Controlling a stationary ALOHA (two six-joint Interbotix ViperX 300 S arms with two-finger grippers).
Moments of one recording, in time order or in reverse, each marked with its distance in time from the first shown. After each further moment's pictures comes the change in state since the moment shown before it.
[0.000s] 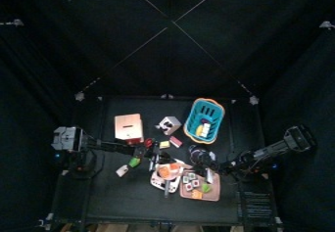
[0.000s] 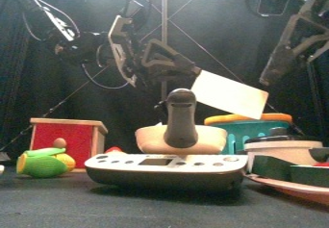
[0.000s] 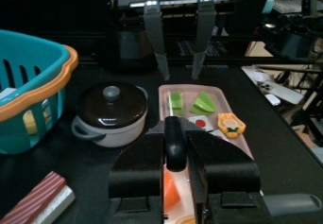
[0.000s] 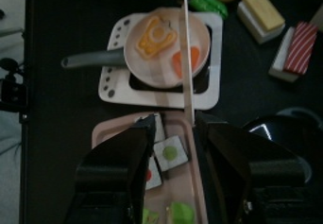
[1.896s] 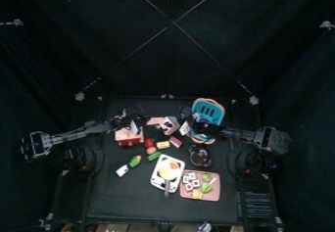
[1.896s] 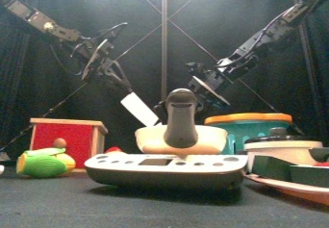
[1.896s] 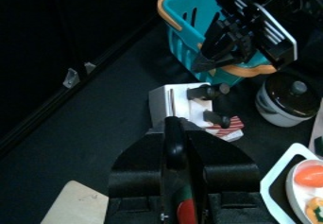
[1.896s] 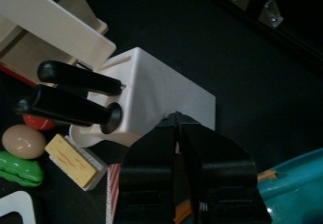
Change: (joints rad) left arm 0.413 -0.440 0.055 -0.327 0.693 0.178; right arm -0.778 0.505 -0.364 -0.147 -0.236 0.005
